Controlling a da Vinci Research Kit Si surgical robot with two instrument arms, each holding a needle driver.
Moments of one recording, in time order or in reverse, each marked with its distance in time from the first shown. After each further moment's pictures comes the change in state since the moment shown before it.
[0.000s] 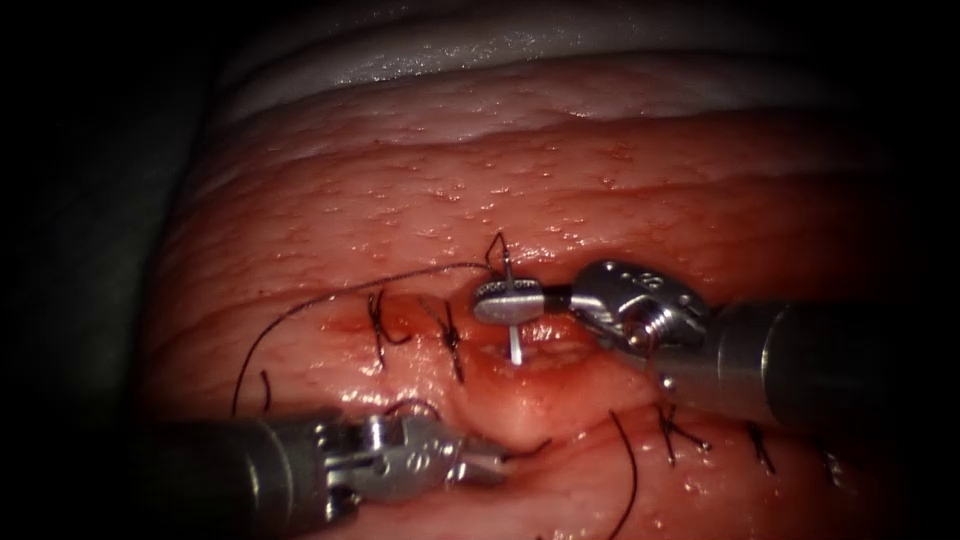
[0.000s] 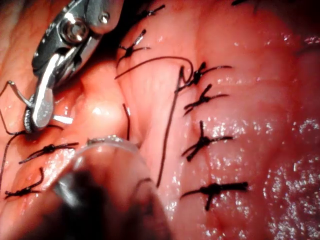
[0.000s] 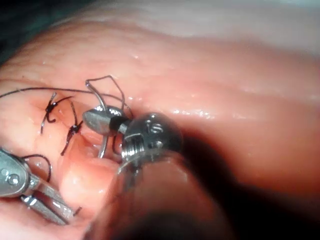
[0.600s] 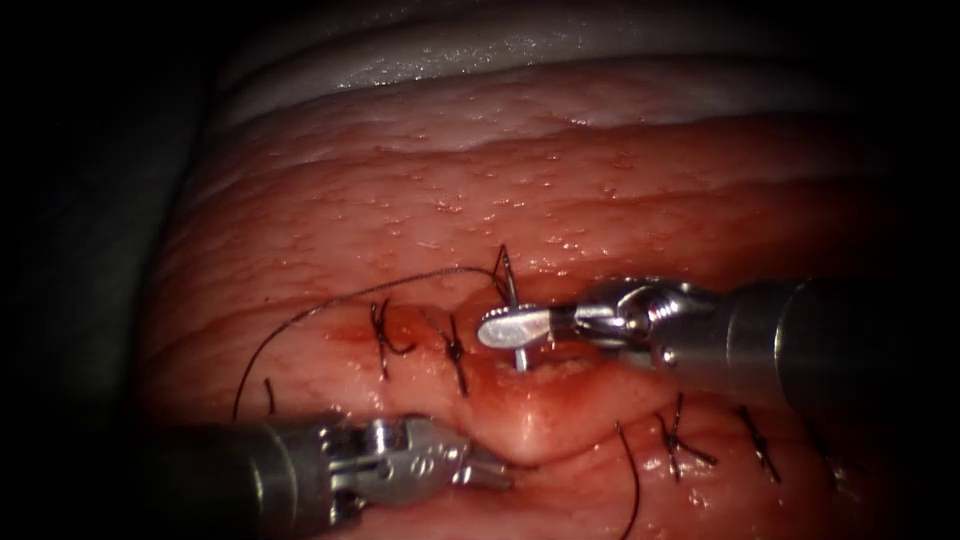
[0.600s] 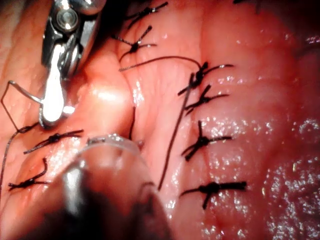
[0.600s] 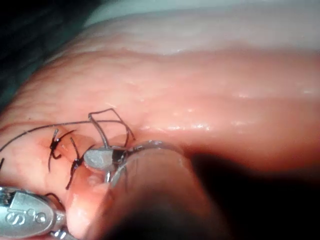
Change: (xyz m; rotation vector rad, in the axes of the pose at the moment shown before) right arm -0.003 -0.004 0.001 0.126 -0.040 0.408; left arm 0.000 0.000 0.000 -0.006 0.003 0.002
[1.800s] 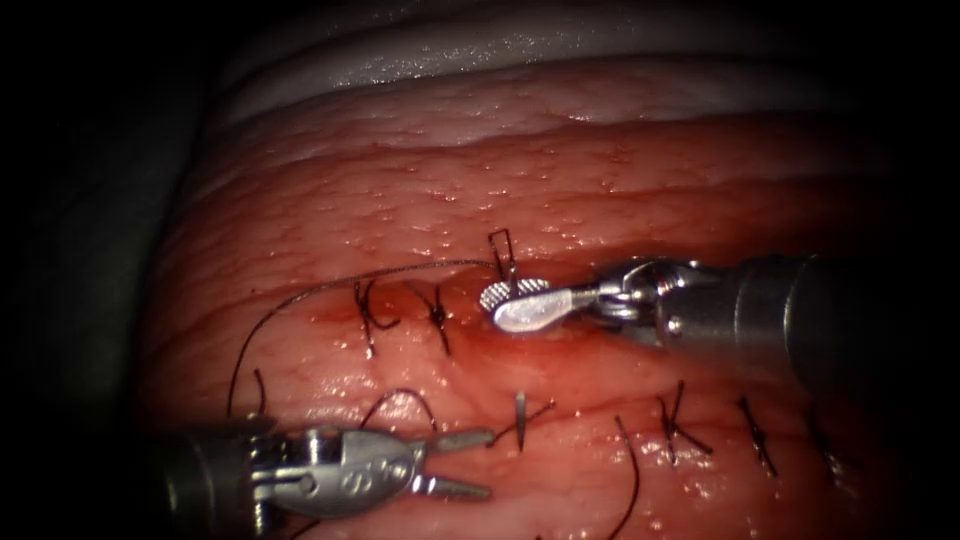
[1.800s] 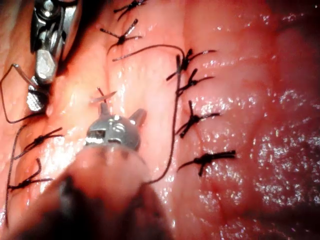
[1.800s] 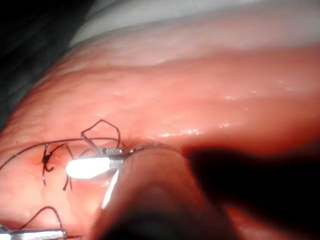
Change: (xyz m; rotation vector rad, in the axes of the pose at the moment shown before) right arm 0.008 0.001 -0.003 -0.020 0.215 -0.164; left arm 0.003 0.001 -0.006 0.207 0.299 0.172
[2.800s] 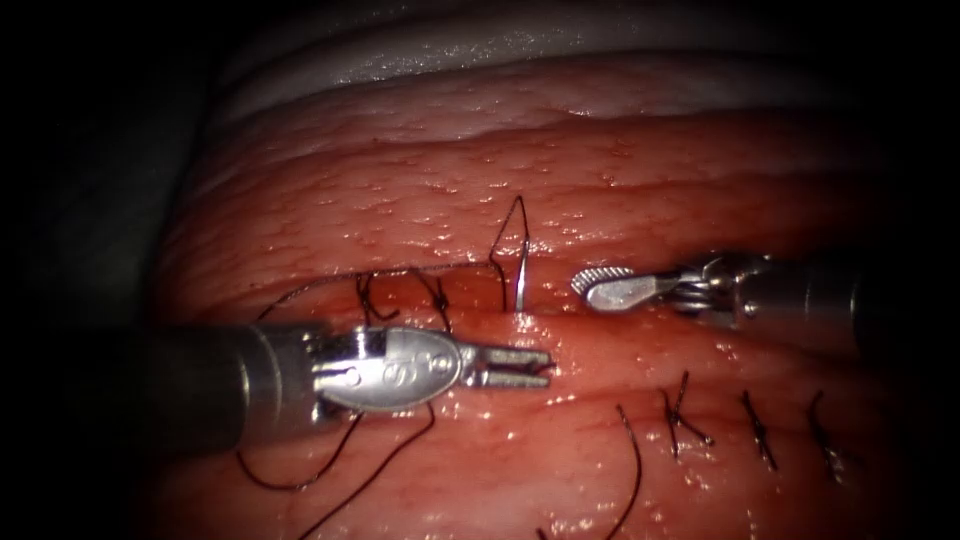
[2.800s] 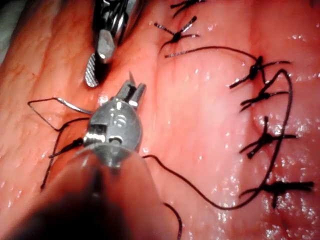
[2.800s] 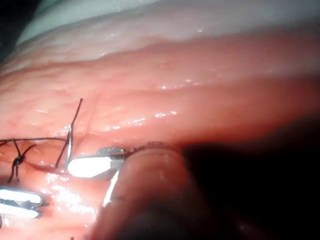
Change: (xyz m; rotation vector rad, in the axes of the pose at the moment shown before) right arm 0.001 0.003 -0.006 -0.030 0.037 -0.024; left arm -0.002 -0.007 0.004 -0.162 0.239 -0.163
